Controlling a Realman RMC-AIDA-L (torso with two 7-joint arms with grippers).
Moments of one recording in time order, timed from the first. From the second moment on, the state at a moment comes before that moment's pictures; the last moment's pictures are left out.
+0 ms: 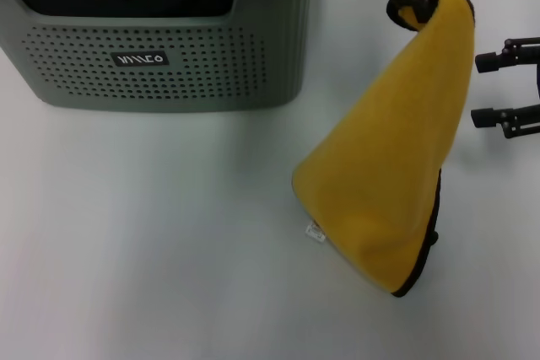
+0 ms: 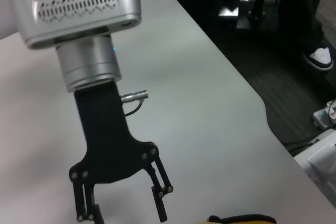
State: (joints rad) left arm -2.00 -2.09 2.85 -0.83 0.57 2.04 -1.18; right arm 0.71 1.78 -0.90 -0.53 -1.88 -1.63 1.17
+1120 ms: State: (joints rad) left arm -2.06 -2.10 2.85 -0.74 0.56 2.04 -1.25; right arm 0.87 1.75 -1.10 -0.57 -2.05 -1.70 1.18
